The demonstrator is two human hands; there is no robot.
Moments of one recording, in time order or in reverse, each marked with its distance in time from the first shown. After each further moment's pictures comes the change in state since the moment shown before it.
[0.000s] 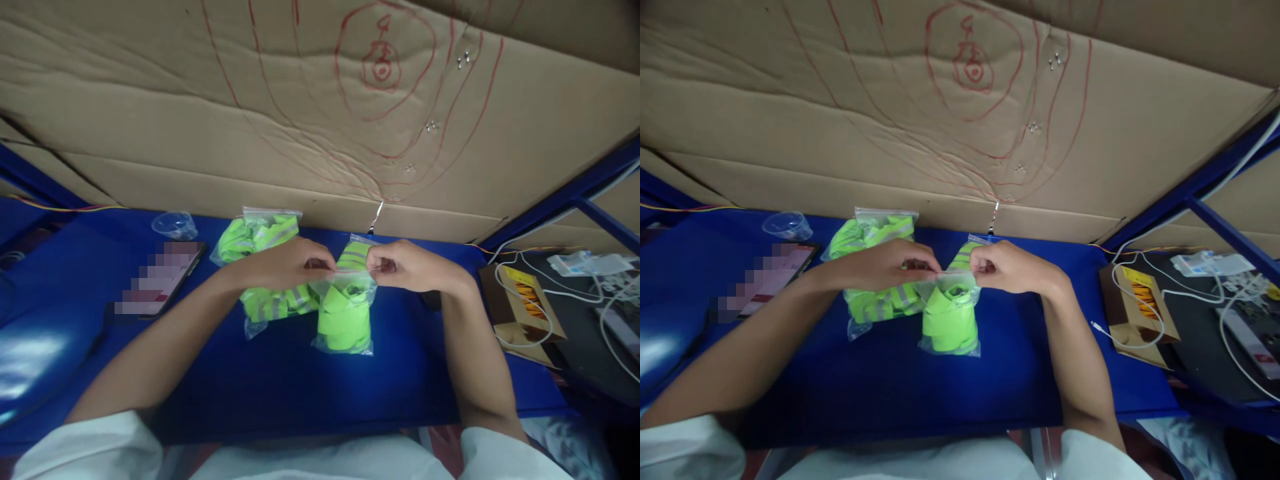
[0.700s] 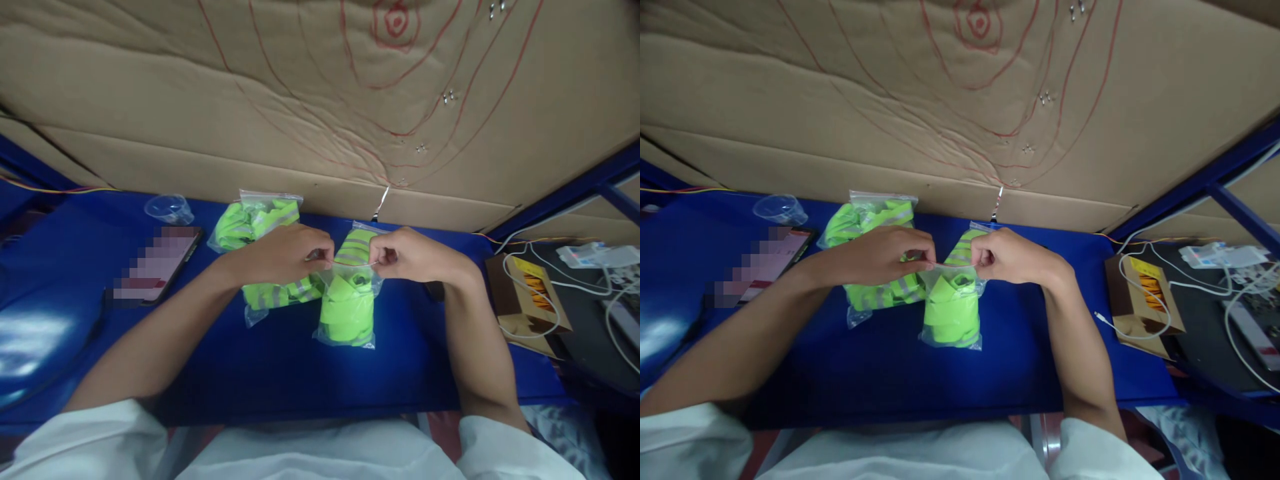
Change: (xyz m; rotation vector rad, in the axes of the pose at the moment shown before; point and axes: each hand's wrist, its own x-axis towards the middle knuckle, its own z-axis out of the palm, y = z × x) left_hand -0.004 -0.003 0.000 0.285 0.045 -0.014; right_hand 0.003 0.007 0.001 -0.041 0.002 0.069
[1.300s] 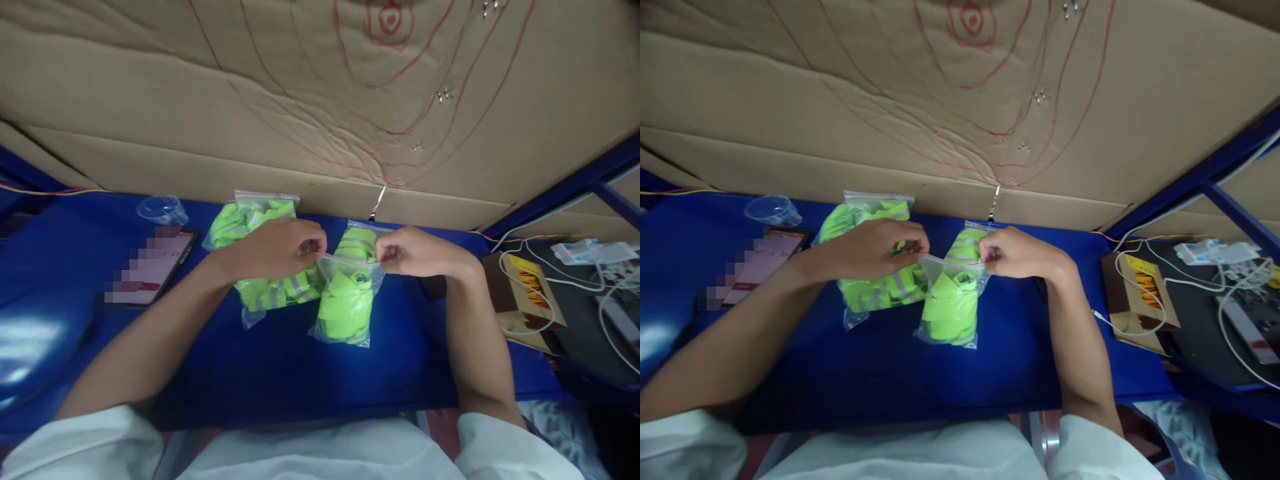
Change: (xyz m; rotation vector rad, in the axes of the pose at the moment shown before) left_hand -0.004 -0.005 -0.008 0.101 0.030 -0.090; right_hand -0.005 0.013 -0.007 -0.021 -0.034 0.082
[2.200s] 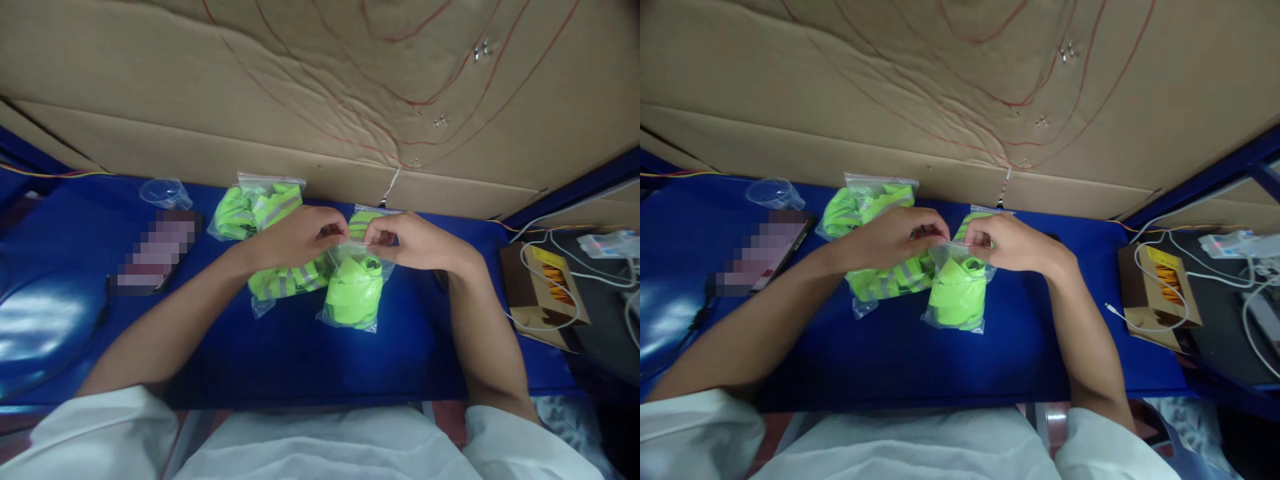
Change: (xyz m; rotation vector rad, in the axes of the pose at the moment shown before) left_hand 0.017 0.006 0.022 -0.319 0.144 0.052; right_hand 0.021 -0.018 0.017 -0.022 0.131 -0.125
